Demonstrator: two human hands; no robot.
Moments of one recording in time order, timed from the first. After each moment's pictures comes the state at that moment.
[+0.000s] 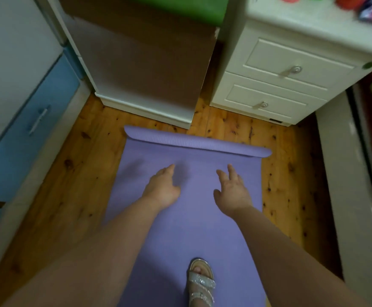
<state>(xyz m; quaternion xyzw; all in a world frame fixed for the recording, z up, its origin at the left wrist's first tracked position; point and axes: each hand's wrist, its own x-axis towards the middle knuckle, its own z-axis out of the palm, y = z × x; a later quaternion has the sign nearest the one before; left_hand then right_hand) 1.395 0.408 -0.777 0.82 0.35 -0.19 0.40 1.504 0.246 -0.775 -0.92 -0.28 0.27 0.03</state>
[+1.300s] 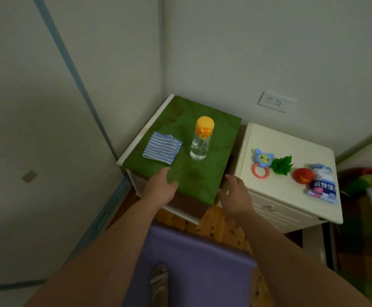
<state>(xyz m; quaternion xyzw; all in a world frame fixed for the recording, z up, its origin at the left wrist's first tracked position) 1.535 0.597 -0.361 0.76 0.47 0.03 0.45 1.678 0.447 -0.368 -0.90 -0.29 0.23 0.22</state>
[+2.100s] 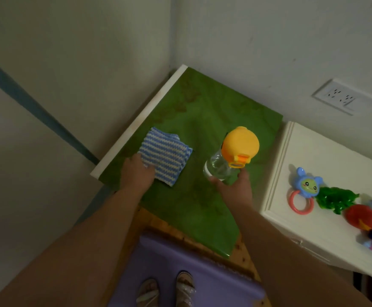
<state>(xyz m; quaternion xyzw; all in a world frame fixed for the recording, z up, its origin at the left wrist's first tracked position) 1.630 0.782 -0.506 0.68 0.61 0.03 0.40 1.792 0.620 -0.505 -0.89 -0.12 0.27 0.35</state>
